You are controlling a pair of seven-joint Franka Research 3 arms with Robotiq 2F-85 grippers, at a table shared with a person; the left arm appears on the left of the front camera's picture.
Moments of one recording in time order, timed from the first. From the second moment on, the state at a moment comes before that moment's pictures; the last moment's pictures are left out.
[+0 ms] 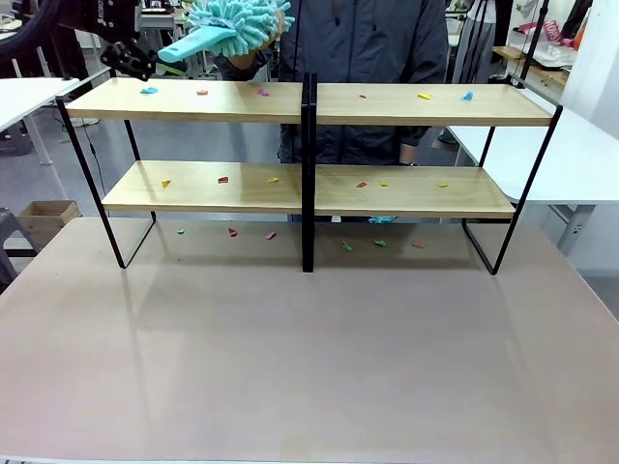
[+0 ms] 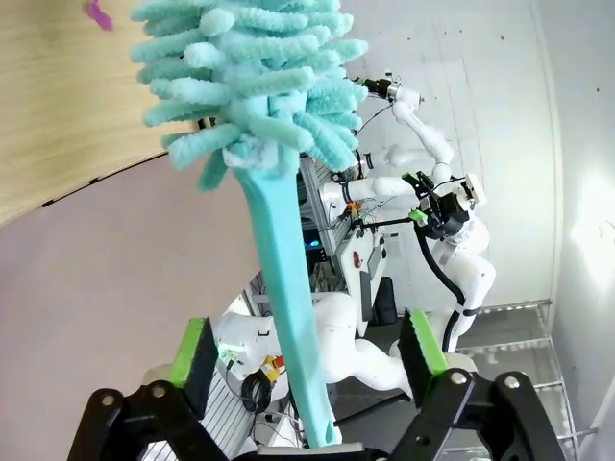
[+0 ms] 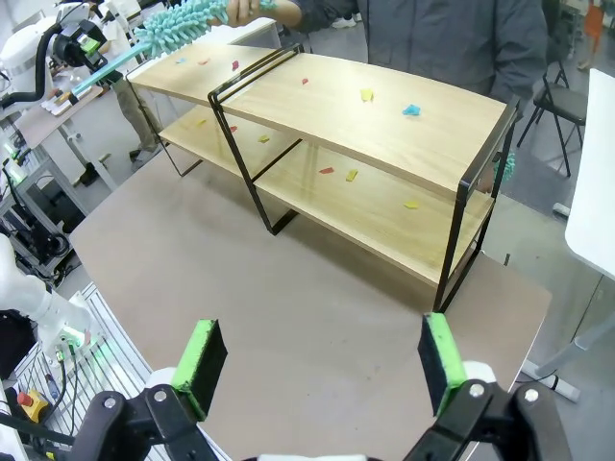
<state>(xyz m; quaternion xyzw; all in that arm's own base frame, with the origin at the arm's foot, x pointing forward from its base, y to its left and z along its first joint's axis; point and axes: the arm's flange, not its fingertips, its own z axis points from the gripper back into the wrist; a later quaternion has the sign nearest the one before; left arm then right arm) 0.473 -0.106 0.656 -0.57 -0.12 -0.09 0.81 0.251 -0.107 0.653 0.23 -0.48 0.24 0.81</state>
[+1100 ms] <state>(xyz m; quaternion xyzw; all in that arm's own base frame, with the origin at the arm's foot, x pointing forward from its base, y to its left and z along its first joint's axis) 0.476 -0.114 0.645 -0.59 -0.12 -0.08 0.80 0.251 -0.107 0.653 0.23 -0.48 0.24 0.81</state>
